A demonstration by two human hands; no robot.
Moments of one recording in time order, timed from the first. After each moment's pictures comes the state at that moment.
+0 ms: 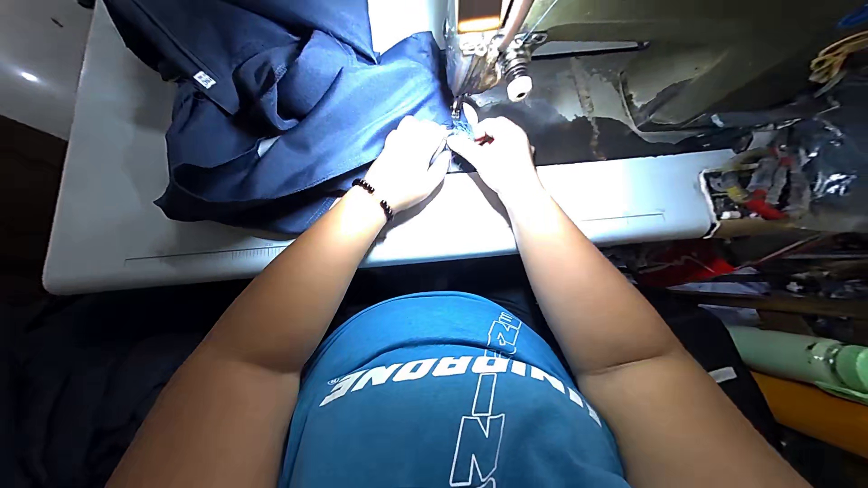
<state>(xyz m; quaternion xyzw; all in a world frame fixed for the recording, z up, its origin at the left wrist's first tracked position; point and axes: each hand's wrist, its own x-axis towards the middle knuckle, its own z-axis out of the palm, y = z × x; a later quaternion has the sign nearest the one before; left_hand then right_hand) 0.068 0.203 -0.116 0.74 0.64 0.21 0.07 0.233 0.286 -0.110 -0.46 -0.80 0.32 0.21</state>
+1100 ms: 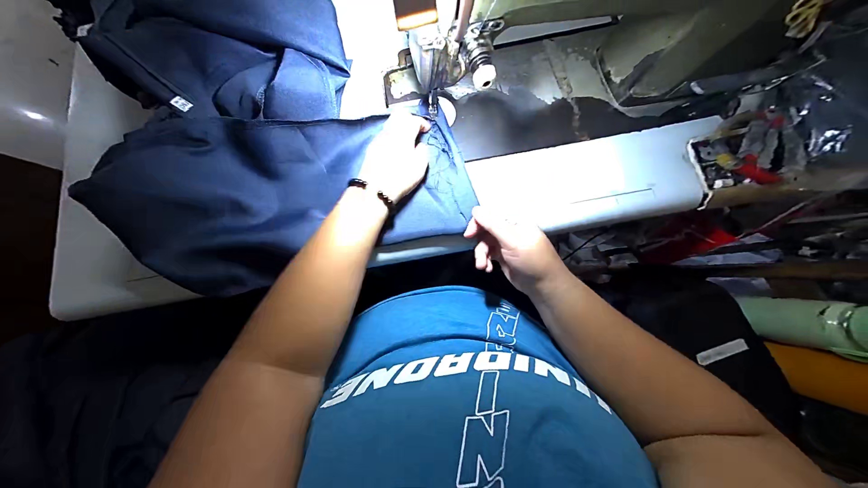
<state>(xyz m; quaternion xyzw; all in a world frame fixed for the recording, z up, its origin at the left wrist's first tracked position) 0.087 0.213 -0.102 0.68 0.69 0.21 0.13 0.310 0.184 -0.122 -0.36 -0.53 0.72 0.27</state>
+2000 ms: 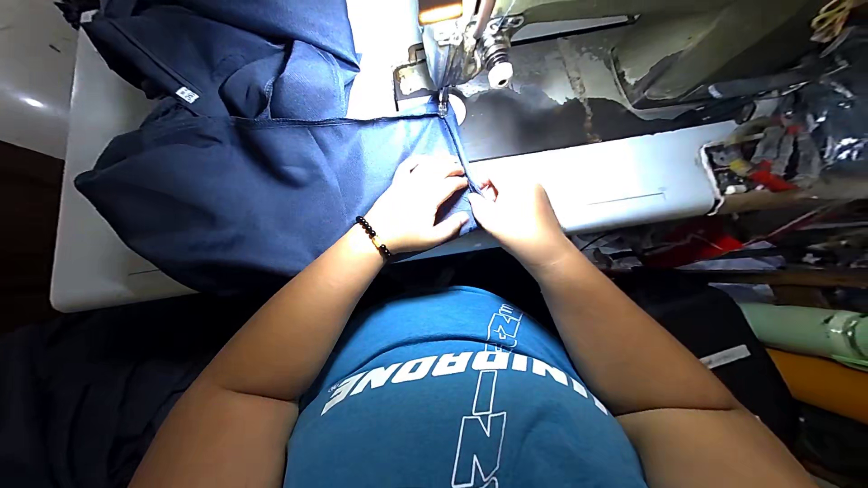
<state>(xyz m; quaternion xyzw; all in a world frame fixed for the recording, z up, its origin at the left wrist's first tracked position) 0.093 0.167 -0.138 0.82 0.51 0.23 0.08 0.286 0.216 -0.112 -0.42 -0.84 0.24 0.23</state>
